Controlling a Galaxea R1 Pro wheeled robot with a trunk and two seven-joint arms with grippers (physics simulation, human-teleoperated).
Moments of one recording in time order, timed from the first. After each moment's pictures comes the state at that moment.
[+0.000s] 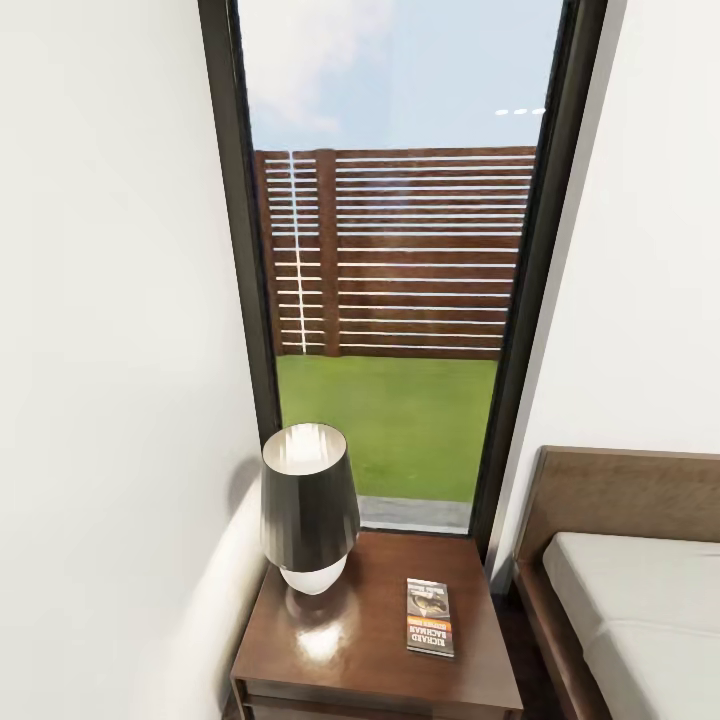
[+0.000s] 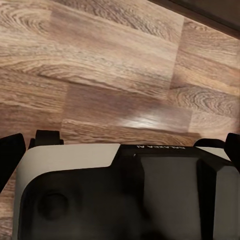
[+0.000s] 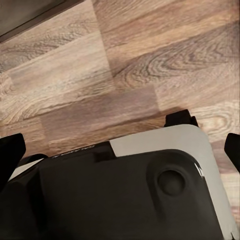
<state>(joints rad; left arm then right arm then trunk) -0.19 0.11 -0.34 -0.02 0.57 -0.07 -0.41 -0.17 -0.19 0.14 0.05 -0.58 -0.03 0.49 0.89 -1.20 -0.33</state>
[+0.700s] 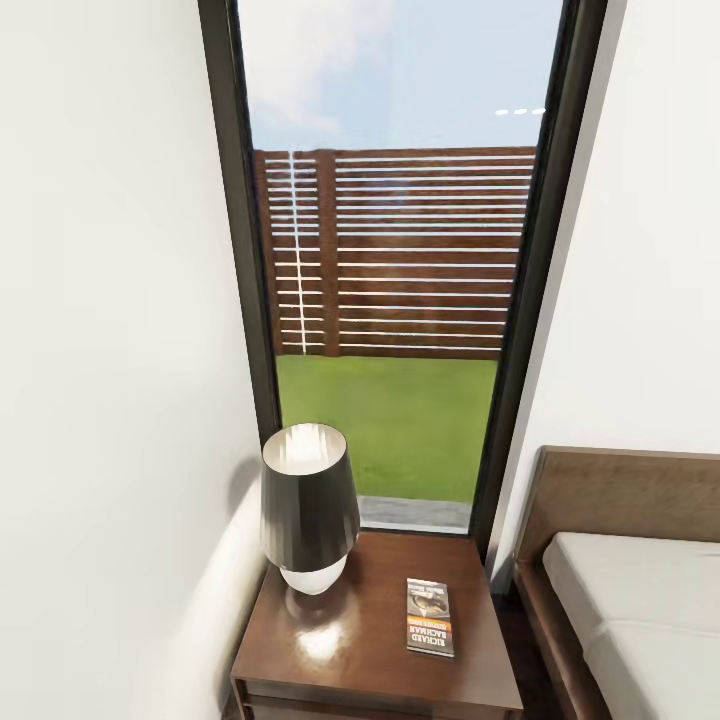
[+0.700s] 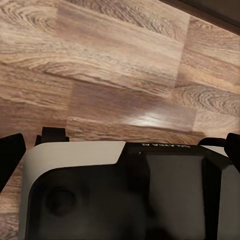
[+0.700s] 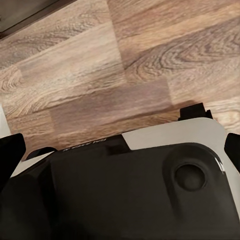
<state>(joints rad) -0.19 0.12 -0.35 -0.02 0.57 -0.06 -0.41 -0.17 -0.16 0.14 0.05 -0.57 -0.03 0.49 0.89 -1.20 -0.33</state>
